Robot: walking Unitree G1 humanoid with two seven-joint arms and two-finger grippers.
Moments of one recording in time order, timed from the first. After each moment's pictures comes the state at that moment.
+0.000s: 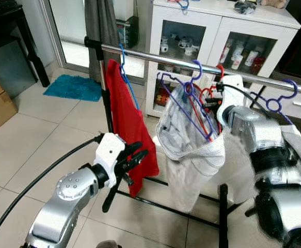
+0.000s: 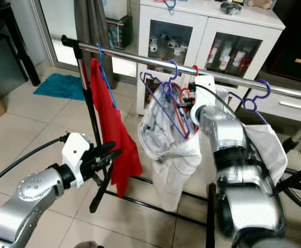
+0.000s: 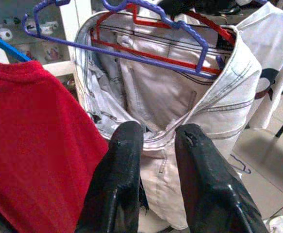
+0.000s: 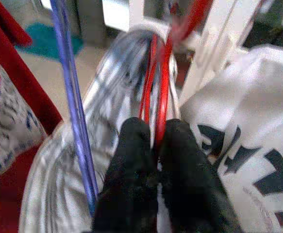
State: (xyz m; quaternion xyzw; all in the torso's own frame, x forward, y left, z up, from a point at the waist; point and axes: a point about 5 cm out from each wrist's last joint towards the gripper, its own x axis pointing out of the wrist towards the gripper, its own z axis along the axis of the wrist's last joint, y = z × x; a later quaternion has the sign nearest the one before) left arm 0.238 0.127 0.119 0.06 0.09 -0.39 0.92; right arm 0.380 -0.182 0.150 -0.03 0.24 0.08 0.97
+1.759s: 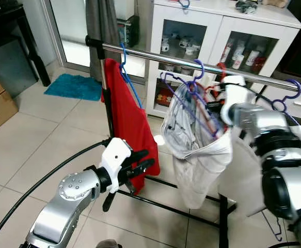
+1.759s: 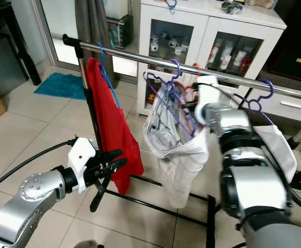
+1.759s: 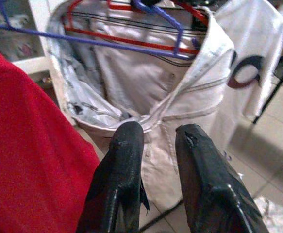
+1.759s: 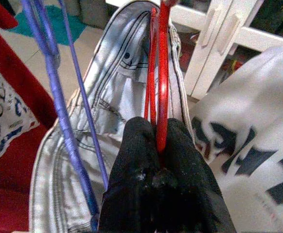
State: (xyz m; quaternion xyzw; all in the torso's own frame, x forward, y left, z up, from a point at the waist) left arm 0.234 0.122 0.117 0.06 0.10 -0.43 0.90; right arm 0.391 -0.198 0.157 -0.01 0.26 0.09 0.96
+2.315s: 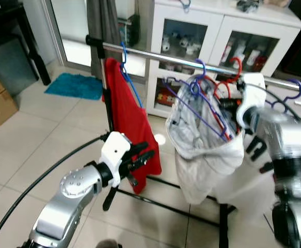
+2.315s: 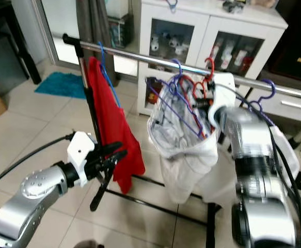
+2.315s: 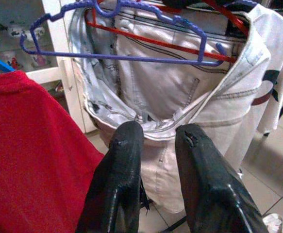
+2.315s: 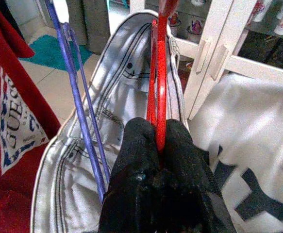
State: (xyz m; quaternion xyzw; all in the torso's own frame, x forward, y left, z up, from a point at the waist) left arm 0.240 0.120 0.123 0.06 0.08 -0.41 0.91; right arm 0.351 -0.212 0.171 -0.01 0.19 0.09 0.98
